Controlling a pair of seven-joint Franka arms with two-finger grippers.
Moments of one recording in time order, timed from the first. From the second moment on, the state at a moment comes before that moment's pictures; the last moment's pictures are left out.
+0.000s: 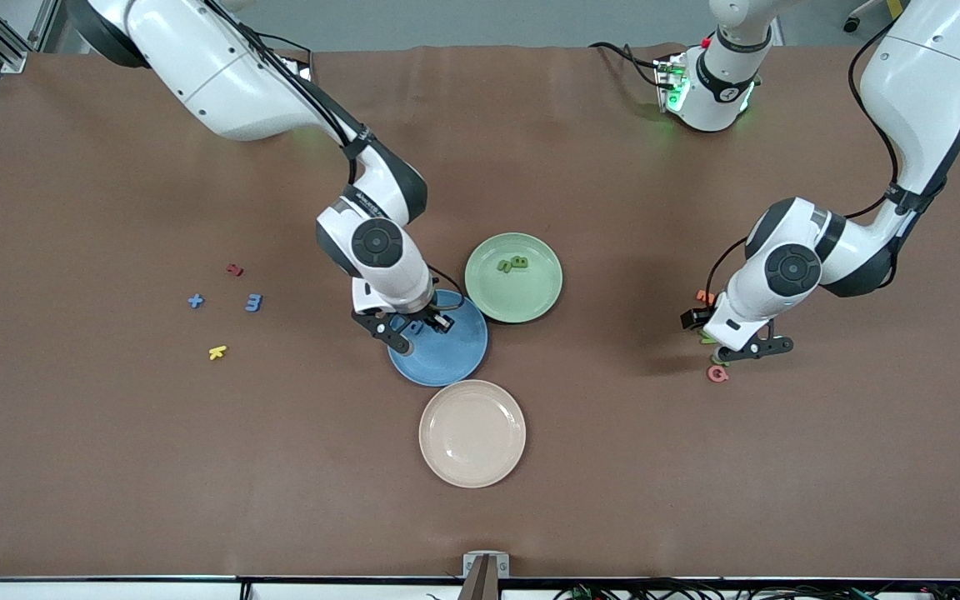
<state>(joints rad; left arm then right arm) 0.50 0.55 -0.69 -2.09 0.59 2.34 -0.70 0.34 0.72 0.35 -1.66 -0.26 2.38 1.44</state>
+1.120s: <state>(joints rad) 0.53 0.64 -0.69 -2.09 0.69 2.49 -0.70 0.37 0.76 0.31 -1.59 -0.26 2.38 1.47</state>
